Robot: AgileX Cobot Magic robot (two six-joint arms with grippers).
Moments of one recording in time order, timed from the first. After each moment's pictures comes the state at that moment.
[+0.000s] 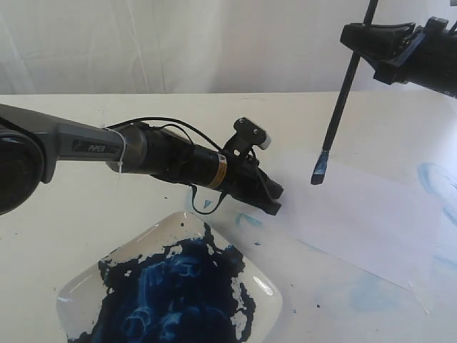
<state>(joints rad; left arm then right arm) -0.63 2.33 -1.59 1.65 -0.53 -1.47 -0.03 1.70 -0.99 -1.17 -1.21 0.94</state>
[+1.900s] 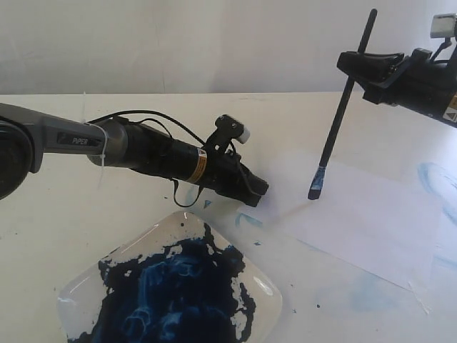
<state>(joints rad) -0.54 2.34 -1.59 1.65 -0.65 -1.47 -0.03 1.84 -0.99 -1.10 -1.21 0.87</state>
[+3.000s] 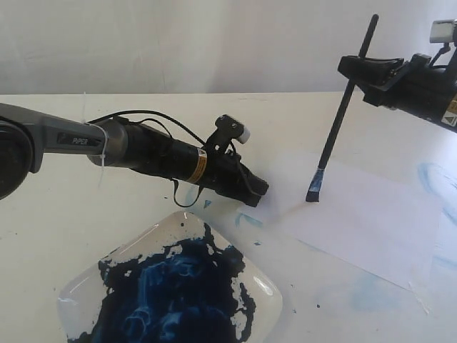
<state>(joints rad) -0.54 2.34 -1.59 1.65 -0.65 -1.47 -0.04 1.87 -0.99 -1.08 -1.21 0.87</state>
